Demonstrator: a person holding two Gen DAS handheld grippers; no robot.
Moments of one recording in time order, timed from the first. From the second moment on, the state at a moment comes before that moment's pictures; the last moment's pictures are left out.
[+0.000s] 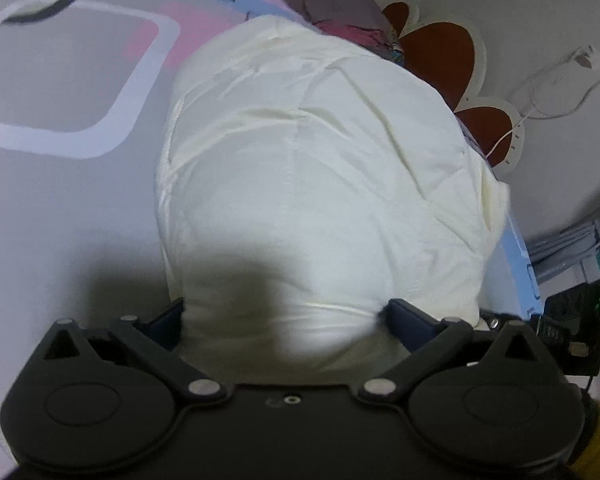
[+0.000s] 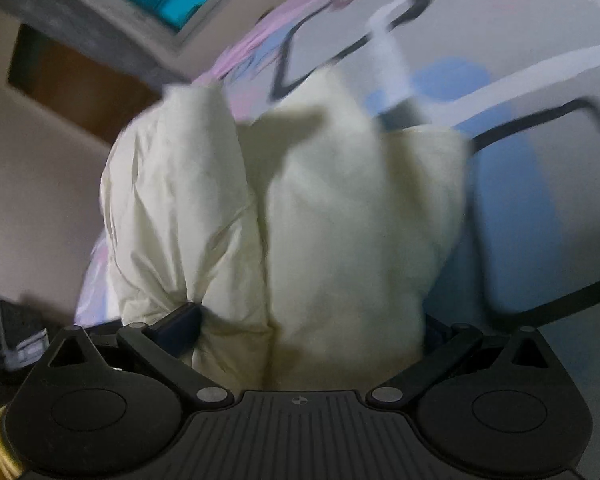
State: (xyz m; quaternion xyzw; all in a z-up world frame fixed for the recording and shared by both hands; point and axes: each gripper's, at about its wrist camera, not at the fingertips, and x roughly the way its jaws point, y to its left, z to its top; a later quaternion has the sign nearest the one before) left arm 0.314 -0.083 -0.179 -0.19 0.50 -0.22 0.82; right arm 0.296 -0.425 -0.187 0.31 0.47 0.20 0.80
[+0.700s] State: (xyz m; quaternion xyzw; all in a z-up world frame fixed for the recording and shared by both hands) left arm 0.295 0.076 -0.087 -0.19 0.39 -0.13 0.89; right arm 0.334 -0.263 -0.119 0.33 0.39 0.34 0.79
